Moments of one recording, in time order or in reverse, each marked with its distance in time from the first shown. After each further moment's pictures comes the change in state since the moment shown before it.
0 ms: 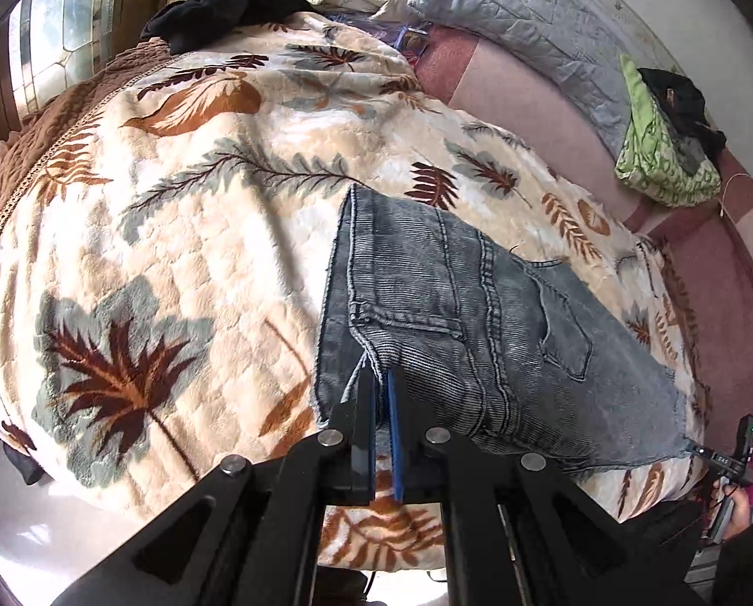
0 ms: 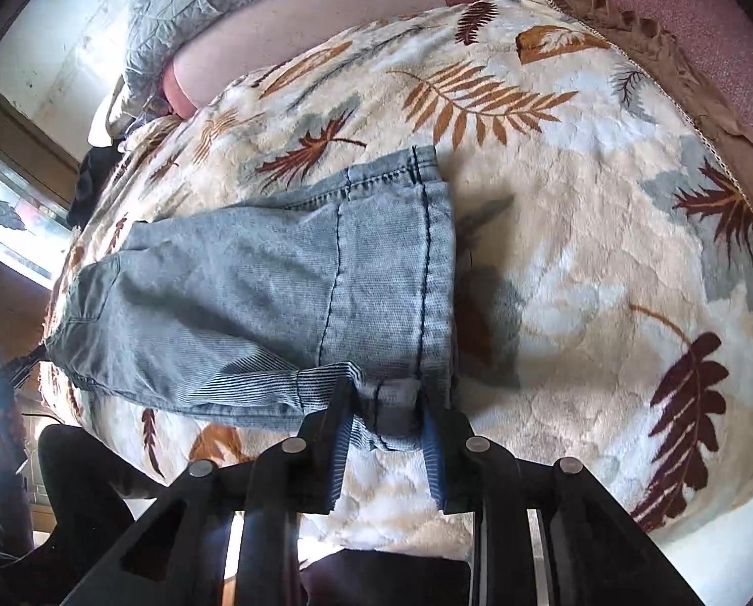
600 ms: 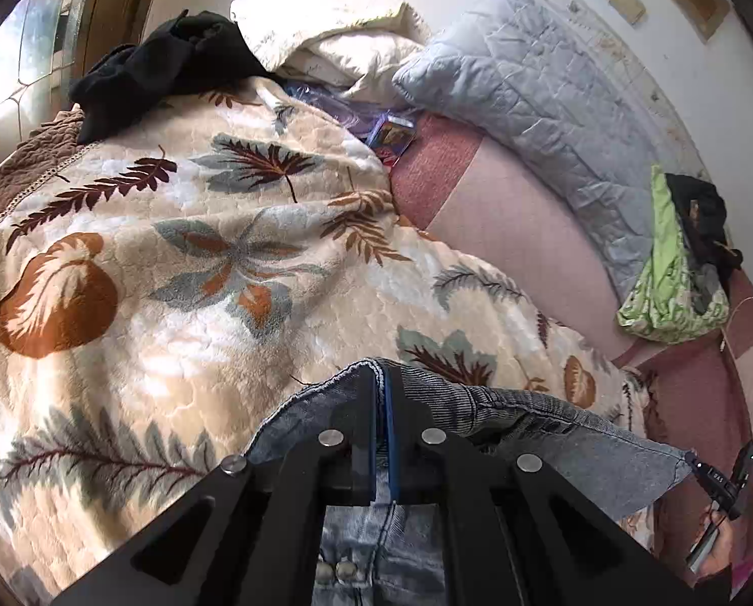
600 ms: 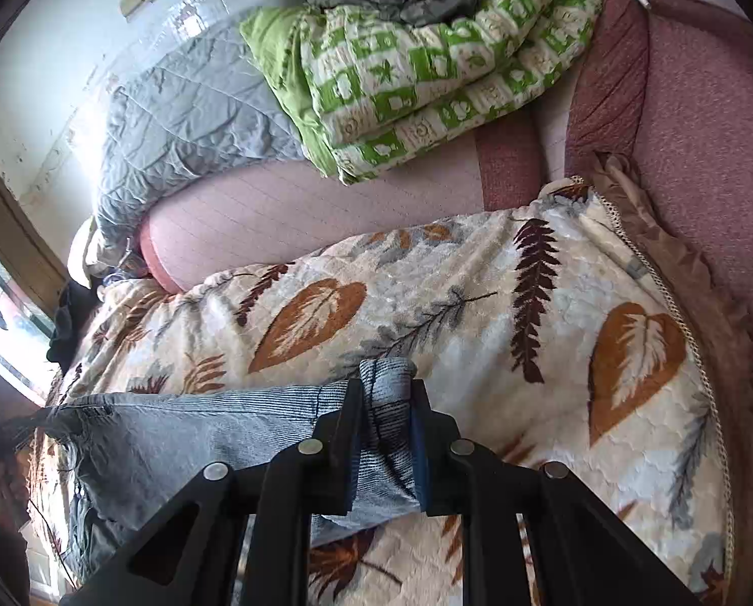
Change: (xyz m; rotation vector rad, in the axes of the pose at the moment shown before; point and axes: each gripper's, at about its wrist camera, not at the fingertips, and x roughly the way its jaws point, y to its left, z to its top) left arm 0.072 -0.059 0.207 -0.111 -0.171 -0.109; right arm -0.001 0.041 0.279 -0.016 -0.317 -0.039
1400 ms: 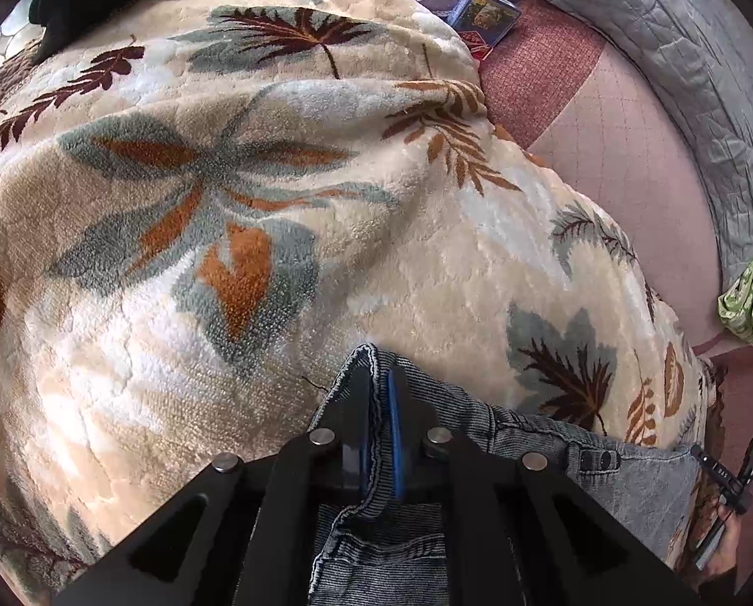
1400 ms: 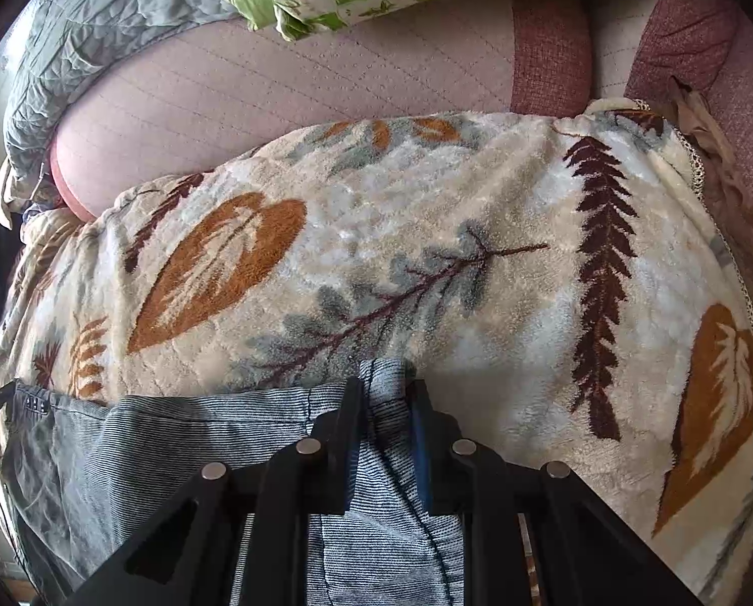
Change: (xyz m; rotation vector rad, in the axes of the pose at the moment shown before) left arm 0.166 0.039 0.022 -0.082 0.260 0.172; right arm 0.190 -0.011 0.020 -0.066 0.297 -0.108
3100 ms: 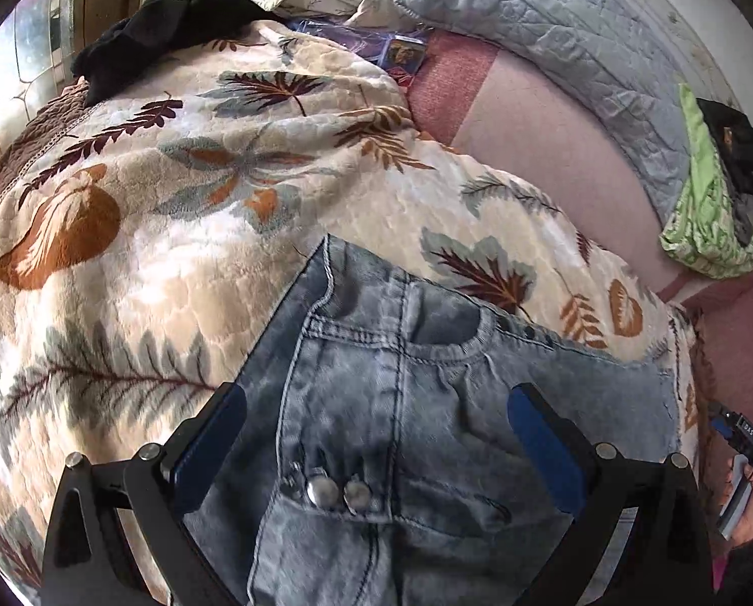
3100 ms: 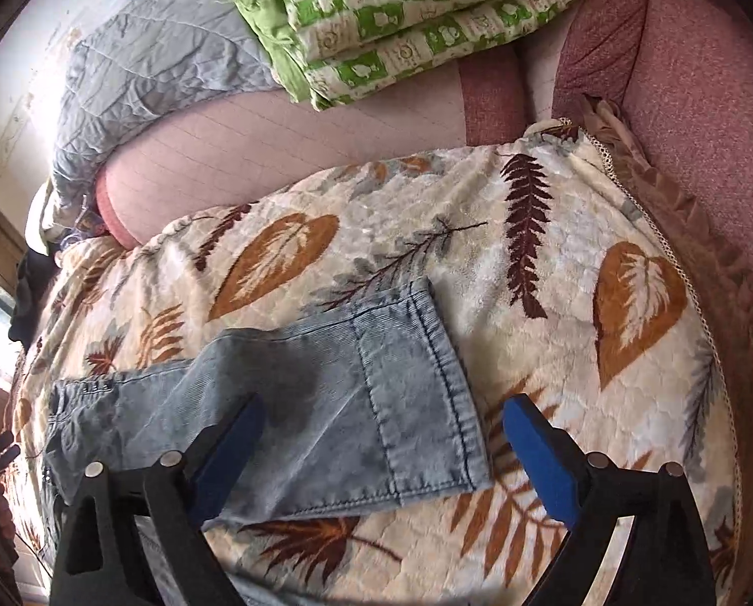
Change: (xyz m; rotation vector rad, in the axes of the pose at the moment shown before) left arm -0.102 -0.028 -0.089 0.135 -0.098 0.022; right arm -0.105 0.011 -0.070 0.075 -0.121 -0.024
